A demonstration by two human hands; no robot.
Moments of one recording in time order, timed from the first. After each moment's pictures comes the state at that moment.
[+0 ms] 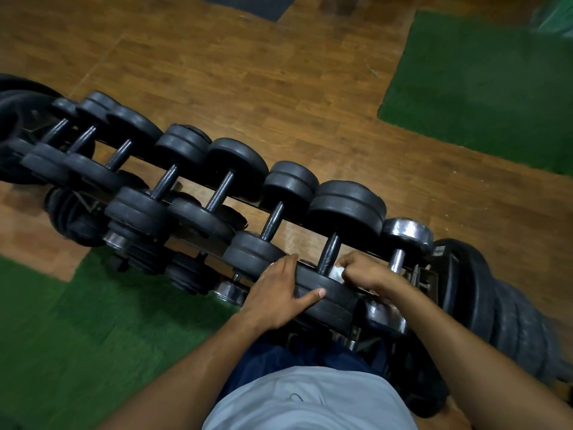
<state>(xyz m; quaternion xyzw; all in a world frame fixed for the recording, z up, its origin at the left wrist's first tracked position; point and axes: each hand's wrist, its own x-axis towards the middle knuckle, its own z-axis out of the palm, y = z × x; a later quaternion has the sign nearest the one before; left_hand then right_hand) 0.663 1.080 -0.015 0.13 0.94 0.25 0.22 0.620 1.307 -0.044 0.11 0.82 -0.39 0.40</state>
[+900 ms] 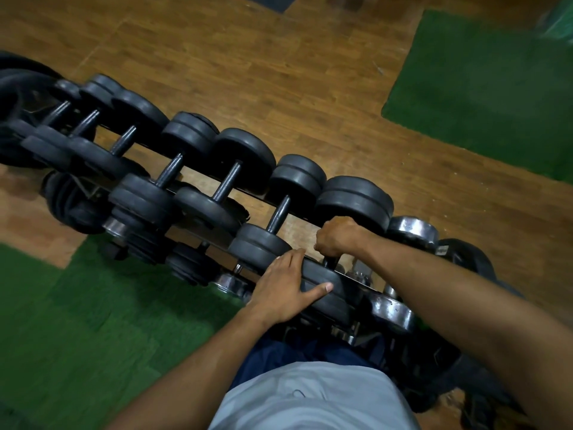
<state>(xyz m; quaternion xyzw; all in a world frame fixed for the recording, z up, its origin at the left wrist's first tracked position) 0.665 1.080 -0.022 0.11 0.93 0.26 0.23 0.546 1.234 -0.025 -0.27 0.86 0.20 0.38</state>
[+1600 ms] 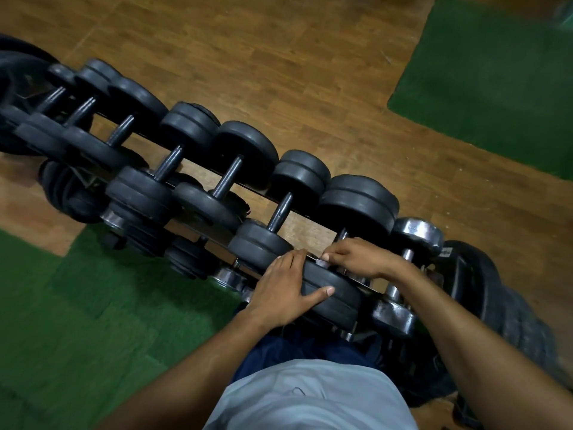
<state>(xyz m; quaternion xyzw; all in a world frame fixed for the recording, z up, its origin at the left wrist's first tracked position) 0.667 1.078 -0.027 0.12 0.93 0.27 0.21 0.585 1.289 -0.016 -0.15 0.86 -0.26 0.42</state>
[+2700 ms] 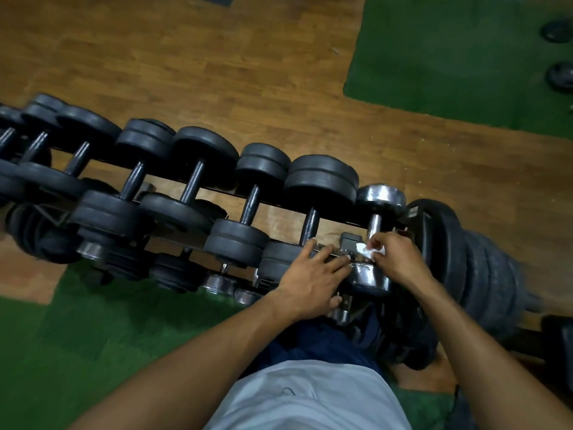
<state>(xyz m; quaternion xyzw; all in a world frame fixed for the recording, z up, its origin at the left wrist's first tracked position) 0.682 1.155 -0.009 0.49 0.85 -0.05 0.17 0.698 1.384 -0.040 0.14 0.94 -0.24 0.19</state>
